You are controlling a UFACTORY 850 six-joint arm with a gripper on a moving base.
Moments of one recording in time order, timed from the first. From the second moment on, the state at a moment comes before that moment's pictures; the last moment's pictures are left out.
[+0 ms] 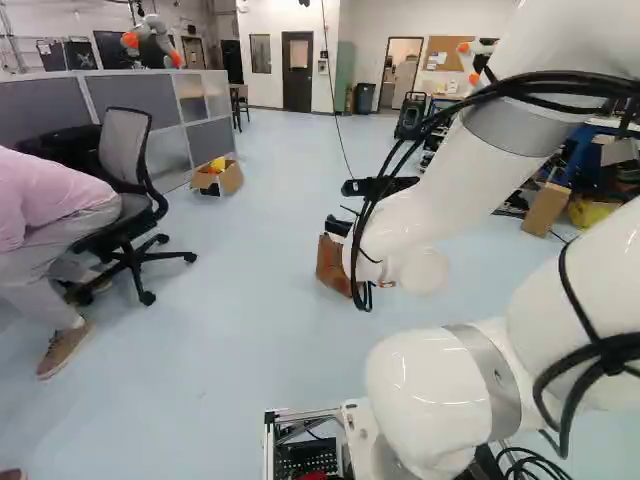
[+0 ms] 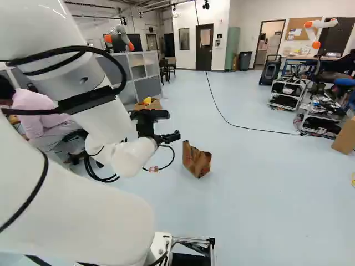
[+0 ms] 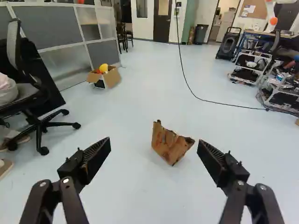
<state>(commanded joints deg) 0.0 16.0 -5.0 0.0 50.0 0.0</state>
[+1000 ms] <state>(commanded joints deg) 0.0 16.0 -5.0 0.0 50.0 0.0</state>
